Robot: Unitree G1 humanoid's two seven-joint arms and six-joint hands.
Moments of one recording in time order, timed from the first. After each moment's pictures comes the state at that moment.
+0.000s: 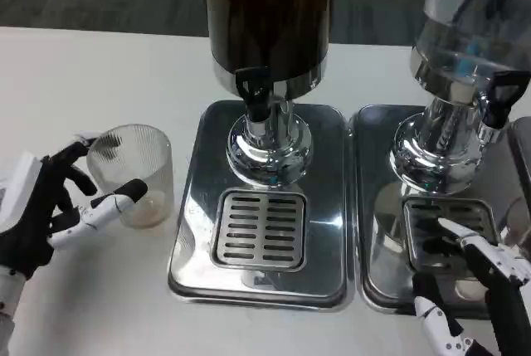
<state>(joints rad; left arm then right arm) -0.31 0.62 -0.21 1.08 0.52 -0.86 0.56 0.74 -0.21 0.11 -0.41 -0.75 -0.35 -0.36</state>
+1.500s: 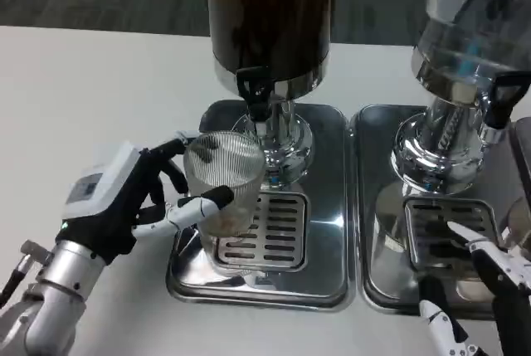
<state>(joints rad) -0.38 0.50 -0.28 1.01 0.56 -0.88 0.44 0.80 -0.16 0.12 -0.44 -0.78 -0.35 -0.40</state>
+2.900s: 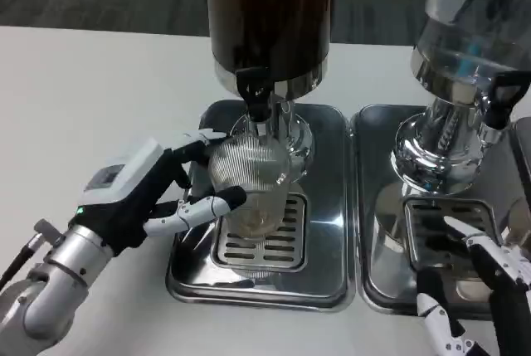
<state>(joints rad) -0.42 0.51 -0.29 1.00 0.55 -0.88 0.26 0.78 -0.15 0.14 -0.44 -0.78 -0.35 -0.42</state>
